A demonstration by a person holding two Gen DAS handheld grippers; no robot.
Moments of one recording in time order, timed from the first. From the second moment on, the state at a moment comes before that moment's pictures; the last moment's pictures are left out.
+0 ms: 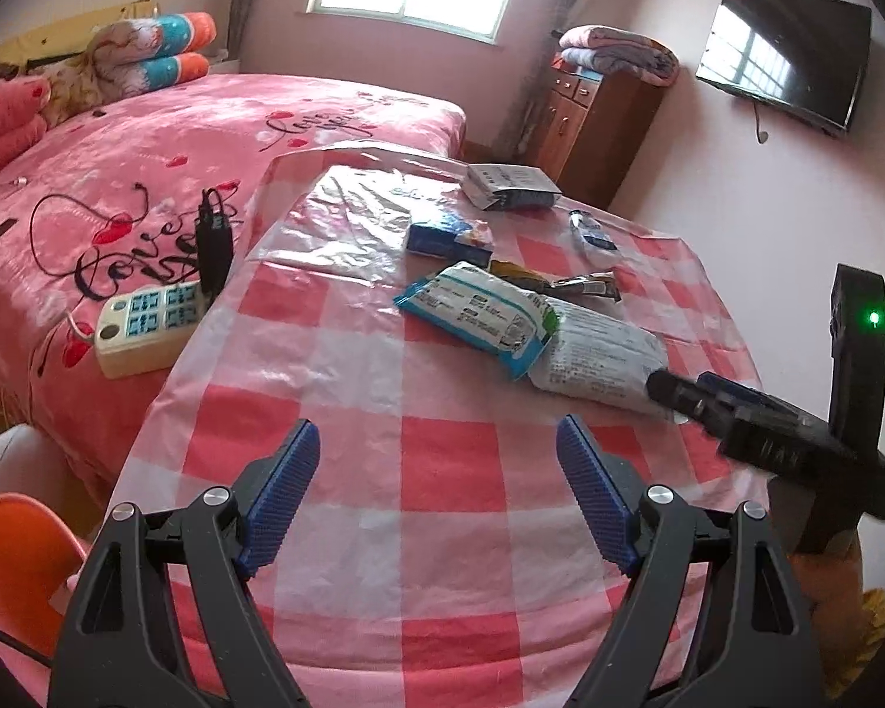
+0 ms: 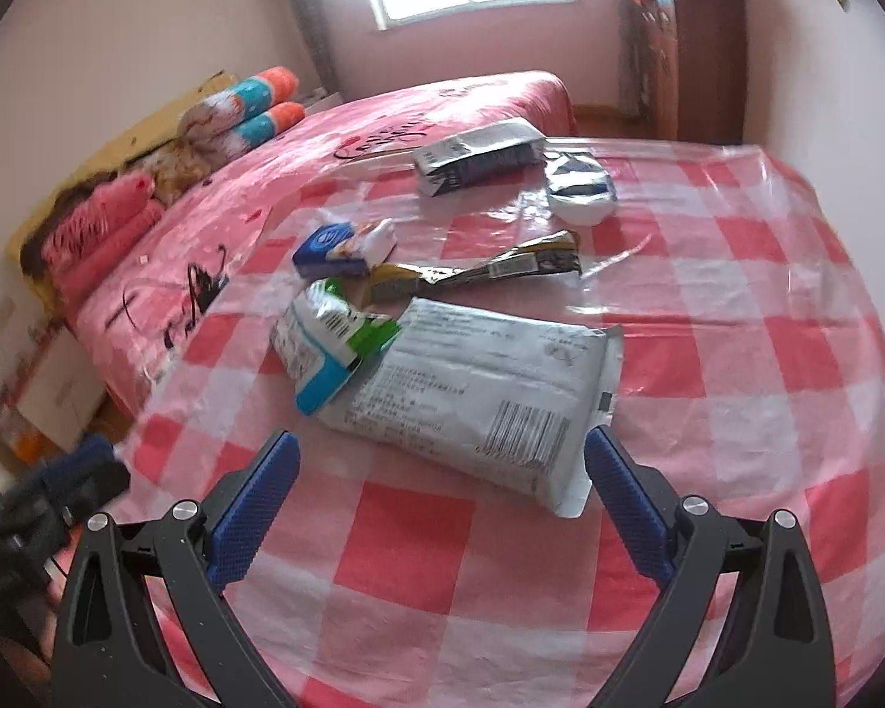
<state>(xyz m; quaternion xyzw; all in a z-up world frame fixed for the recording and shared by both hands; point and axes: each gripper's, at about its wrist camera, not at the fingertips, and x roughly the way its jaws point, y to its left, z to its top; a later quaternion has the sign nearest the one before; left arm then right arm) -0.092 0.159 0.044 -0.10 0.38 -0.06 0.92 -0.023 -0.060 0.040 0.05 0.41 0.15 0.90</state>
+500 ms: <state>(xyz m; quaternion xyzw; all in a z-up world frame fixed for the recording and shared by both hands) -0.098 0.146 0.038 -0.11 0.39 -0.07 0.91 -0.051 -0.067 0.038 0.00 0.40 0.15 0.90</state>
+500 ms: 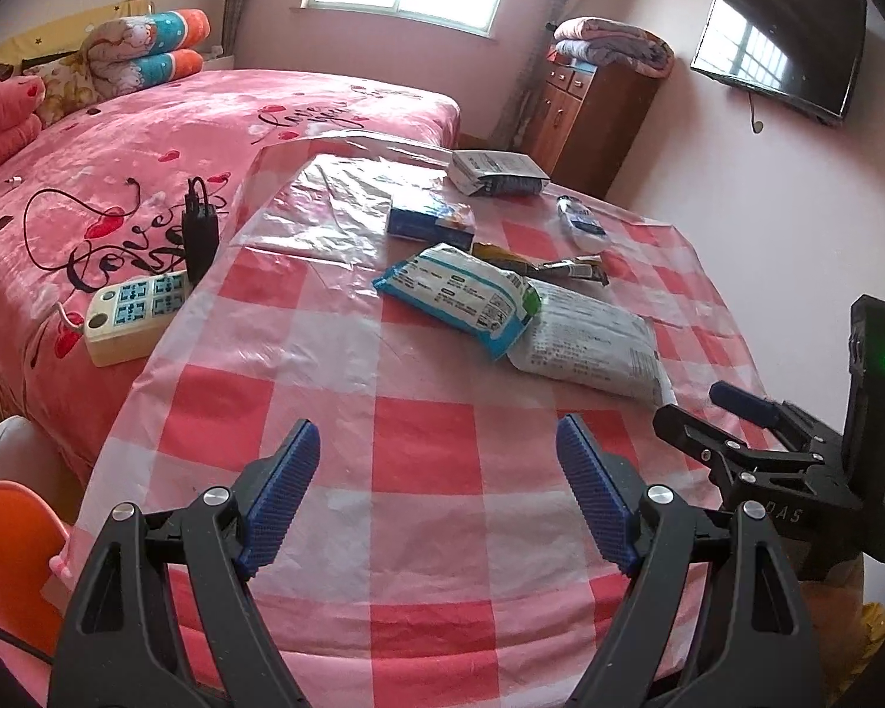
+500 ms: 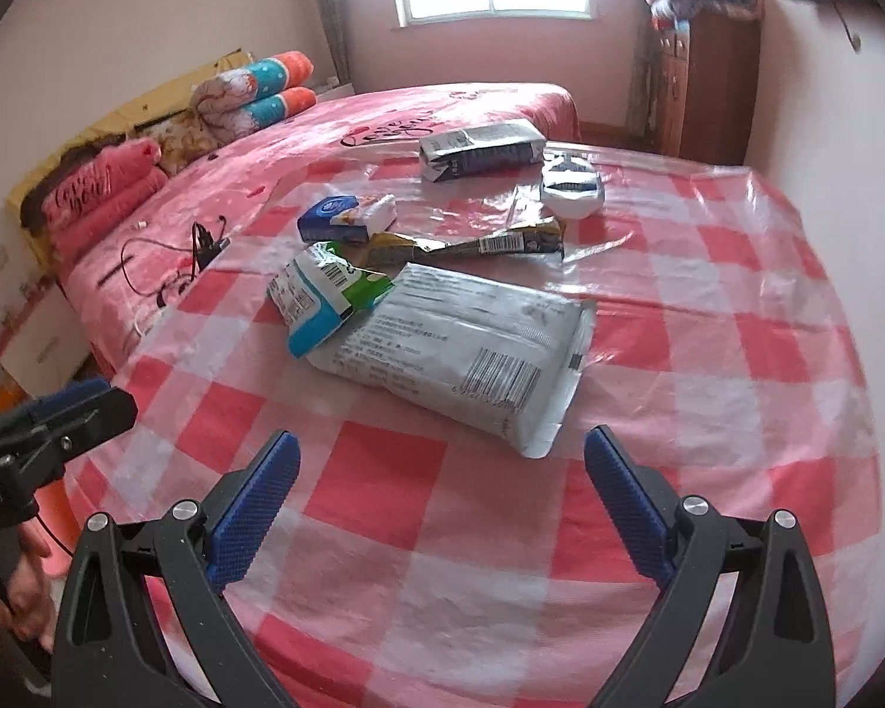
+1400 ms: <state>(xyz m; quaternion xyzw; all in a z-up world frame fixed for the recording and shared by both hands) -0.068 0.139 0.040 -0.18 0.41 -0.10 0.89 -0.109 -0.059 0.012 0.00 0.37 0.18 0.91</state>
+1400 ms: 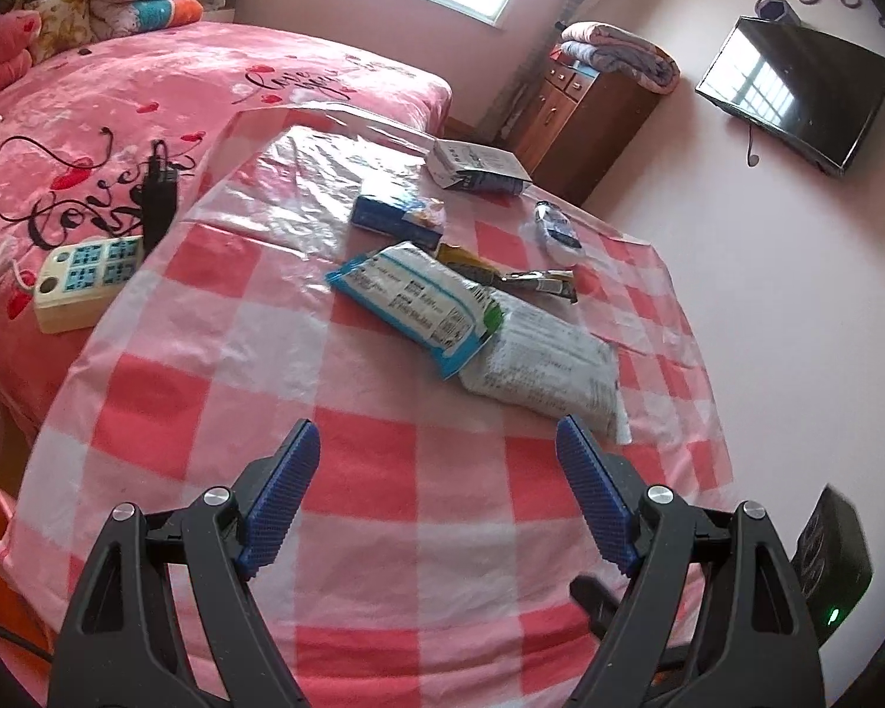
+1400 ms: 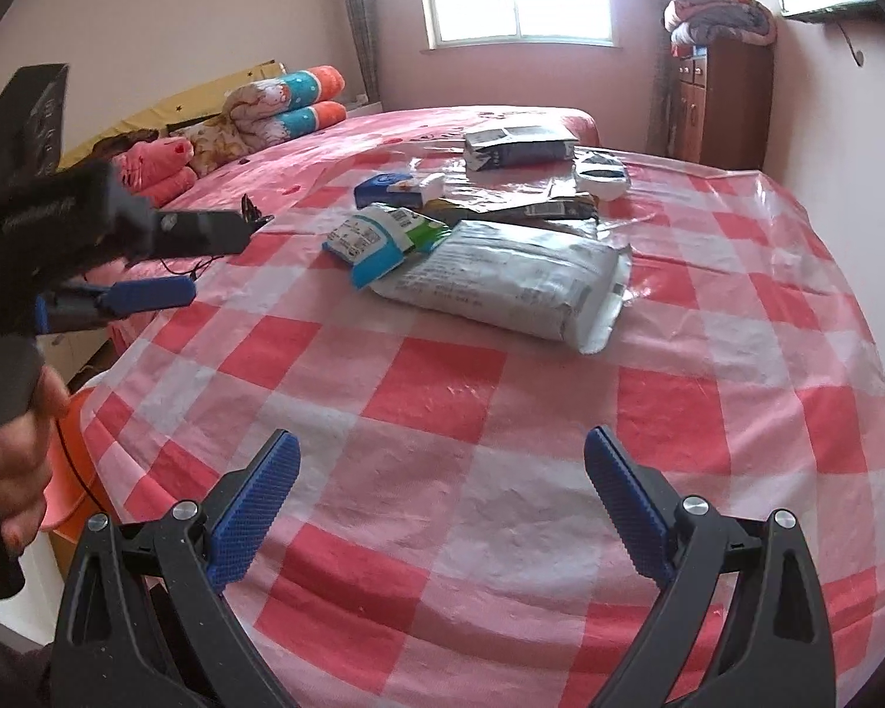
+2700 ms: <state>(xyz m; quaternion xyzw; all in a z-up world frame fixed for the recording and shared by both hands) 0.055 0.102 0.005 -0.20 0.46 0.05 0.86 -0.143 -0.082 0.000 0.01 0.33 0.23 0.92</state>
